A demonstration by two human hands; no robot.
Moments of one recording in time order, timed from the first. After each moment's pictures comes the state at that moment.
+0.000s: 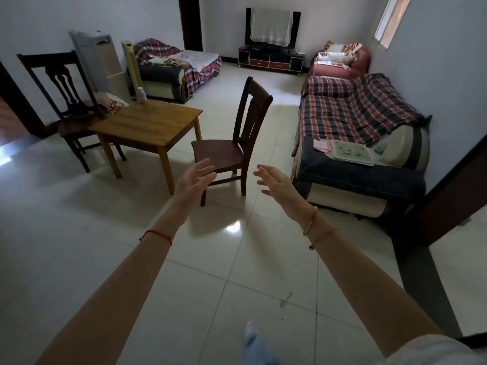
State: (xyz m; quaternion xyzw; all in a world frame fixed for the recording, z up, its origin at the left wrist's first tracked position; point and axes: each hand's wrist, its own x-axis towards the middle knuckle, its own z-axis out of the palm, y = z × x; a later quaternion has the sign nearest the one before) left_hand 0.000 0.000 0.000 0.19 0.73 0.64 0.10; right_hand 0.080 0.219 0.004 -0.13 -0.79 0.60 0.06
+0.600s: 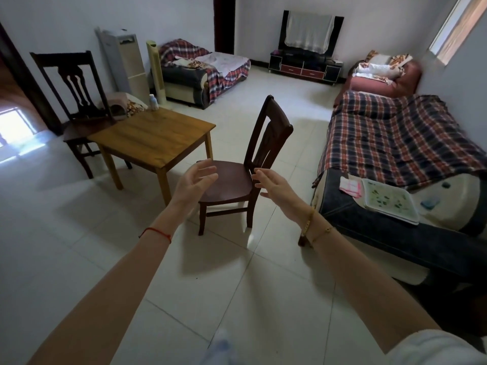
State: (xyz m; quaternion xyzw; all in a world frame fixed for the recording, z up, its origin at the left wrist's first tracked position) left_hand -0.273 0.191 0.015 0.13 0.75 0.65 0.04; right_hand -0.231 0.407 0.012 -0.08 -0.80 0.60 0.01
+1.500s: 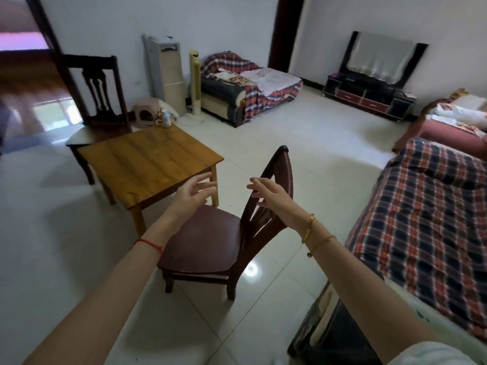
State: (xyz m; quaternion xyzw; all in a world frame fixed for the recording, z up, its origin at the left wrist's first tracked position) left_hand -0.678 0.454 -0.016 0.03 0.77 0.64 0.02; right_hand -0.695 0.690 0.002 0.05 -0.80 0.58 -0.12
